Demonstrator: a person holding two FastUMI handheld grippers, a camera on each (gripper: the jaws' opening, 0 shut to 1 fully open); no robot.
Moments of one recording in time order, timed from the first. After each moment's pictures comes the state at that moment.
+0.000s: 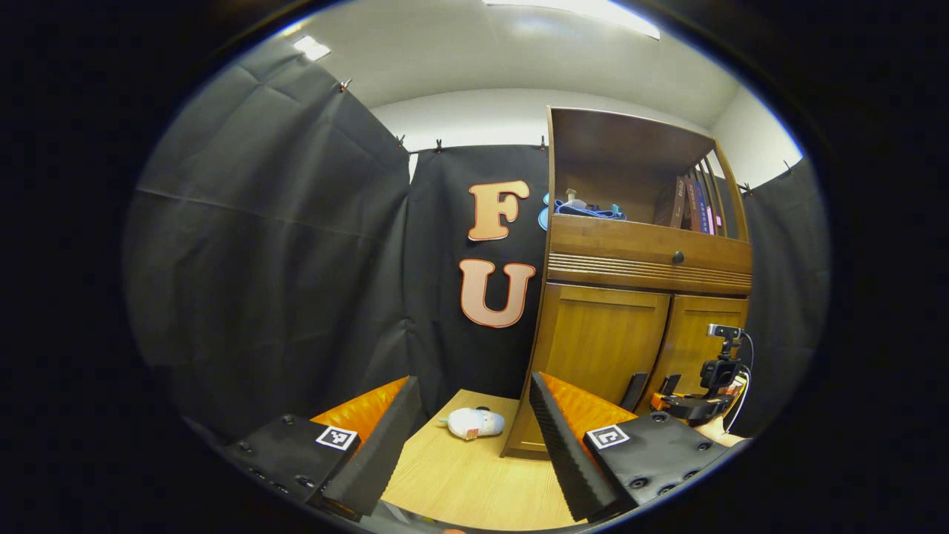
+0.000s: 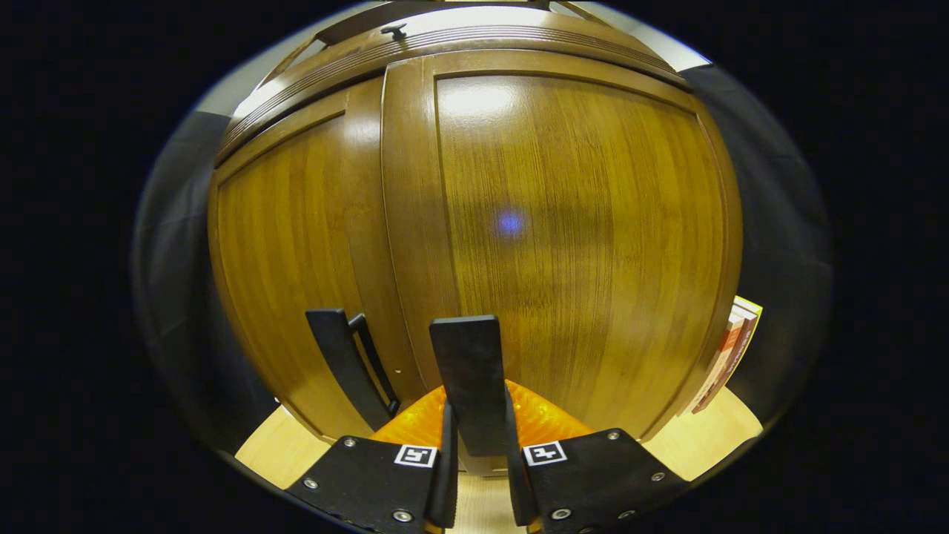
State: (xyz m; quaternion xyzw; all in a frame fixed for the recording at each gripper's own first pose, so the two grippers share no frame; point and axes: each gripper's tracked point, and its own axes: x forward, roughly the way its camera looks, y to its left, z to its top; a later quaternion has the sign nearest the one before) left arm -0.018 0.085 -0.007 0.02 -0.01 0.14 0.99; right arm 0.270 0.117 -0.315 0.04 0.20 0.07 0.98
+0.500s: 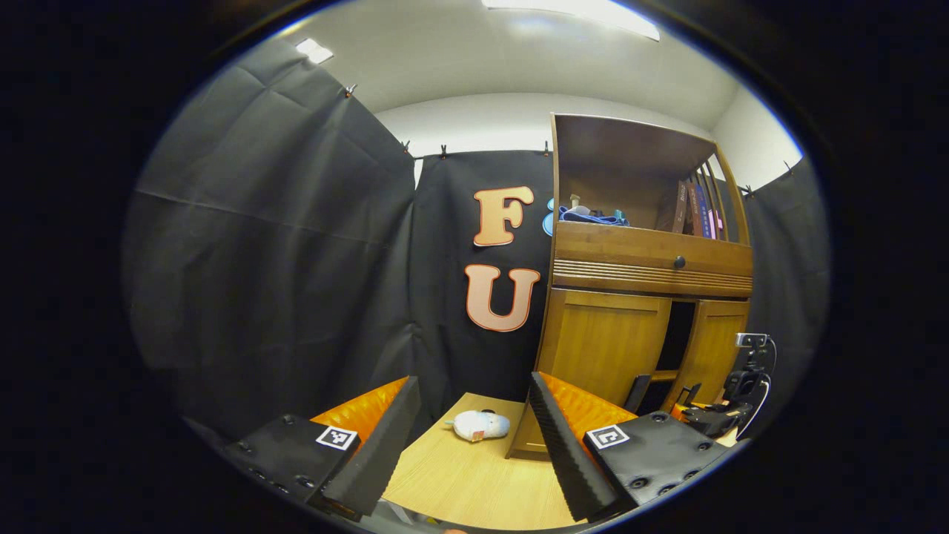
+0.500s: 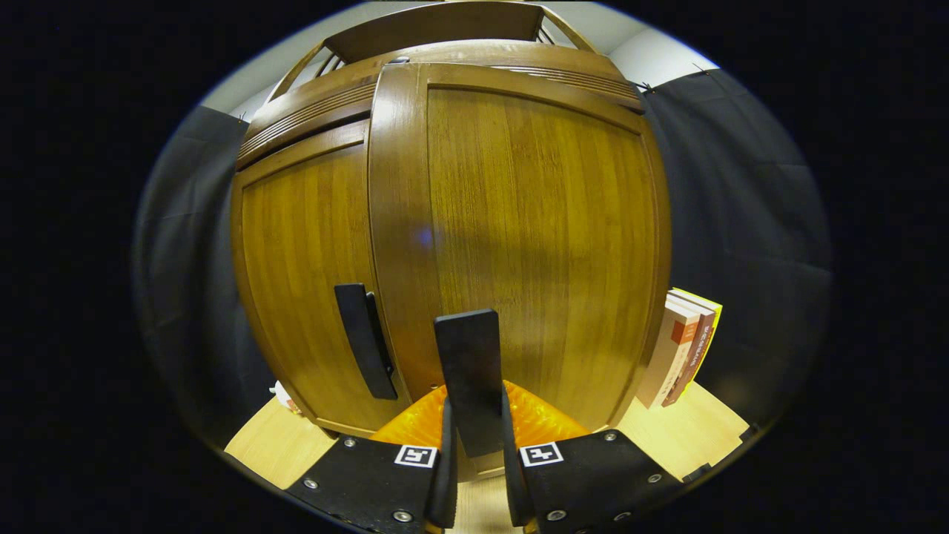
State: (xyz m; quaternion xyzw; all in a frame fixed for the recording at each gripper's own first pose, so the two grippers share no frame) left arm -0.036 0.090 -0.003 0.02 -0.02 0.14 0.99; right arm 0.203 0.085 -0.299 0.04 0.18 0.04 0.98
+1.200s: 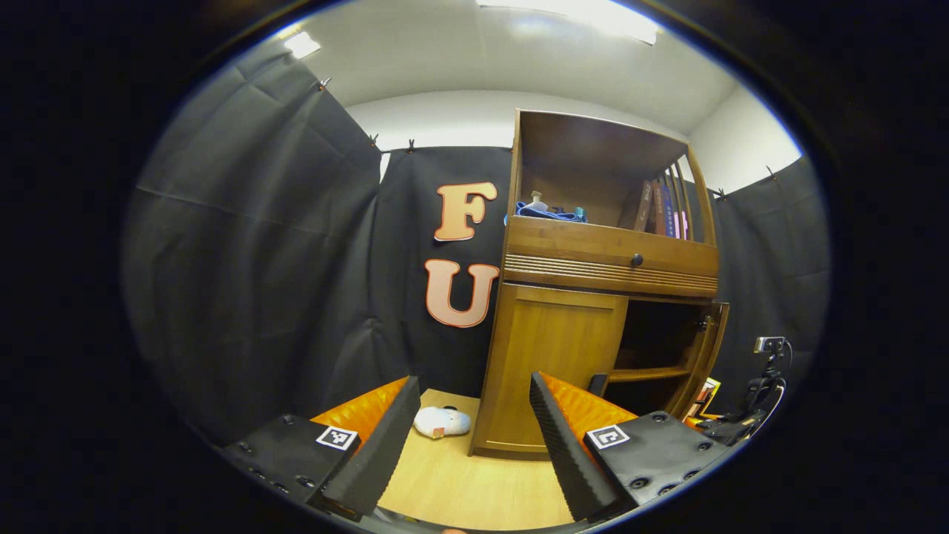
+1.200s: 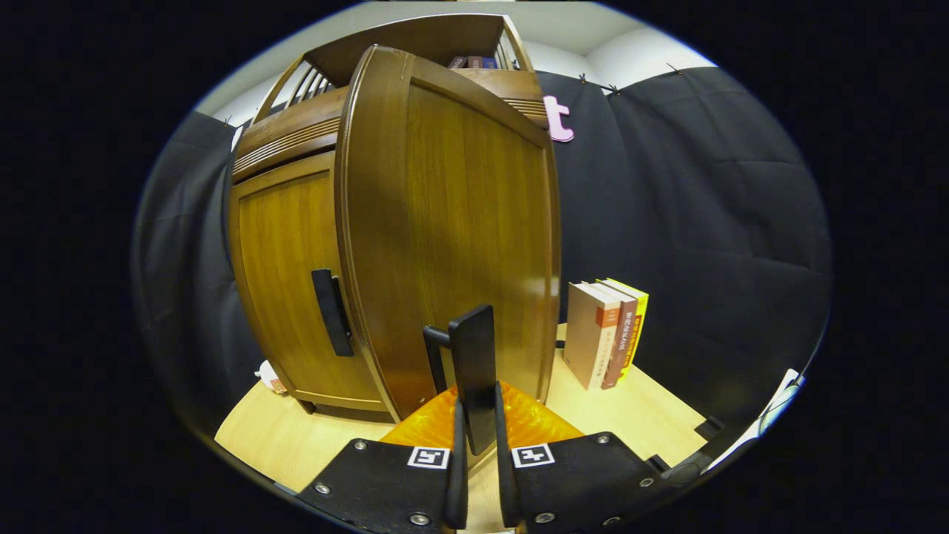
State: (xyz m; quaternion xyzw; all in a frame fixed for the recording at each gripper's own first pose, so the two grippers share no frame) left arm -0.019 0.034 -0.012 0.01 -0.01 0.07 1.00; right arm 0.114 -0.006 -0.278 0.04 0.20 -0.02 0.98
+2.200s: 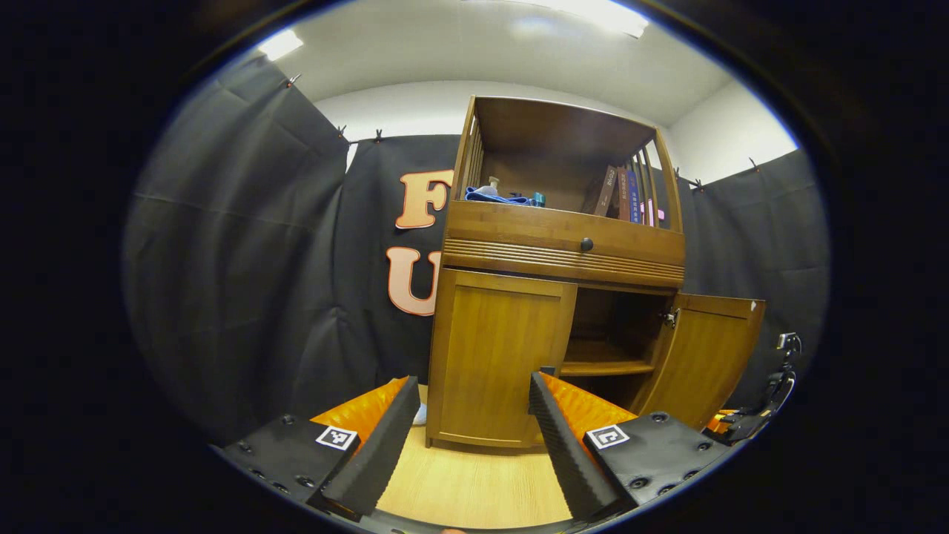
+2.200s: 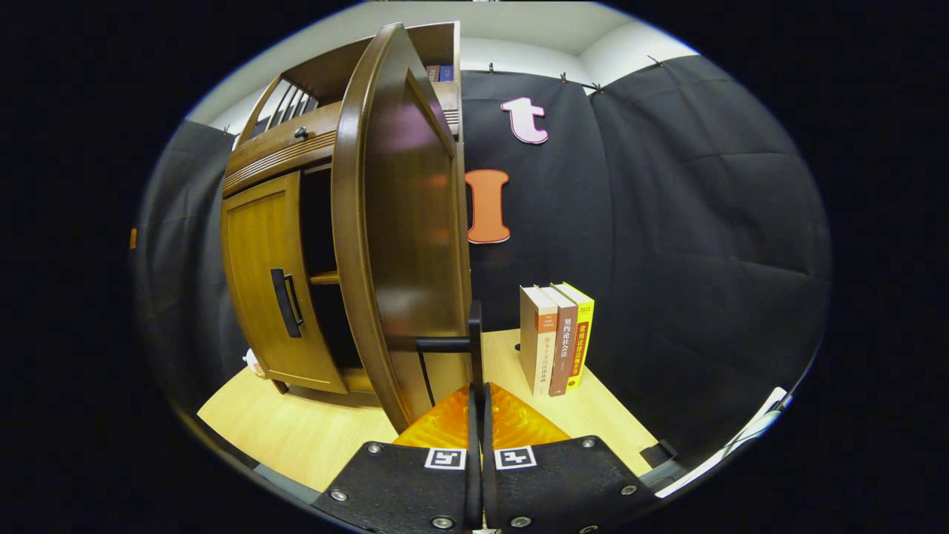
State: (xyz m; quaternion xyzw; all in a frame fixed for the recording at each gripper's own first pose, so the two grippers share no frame) left arm -0.001 -0.062 -0.028 0.01 0.02 0.04 1.00; right arm 0.091 -0.151 -0.272 0.04 0.20 0.01 0.98
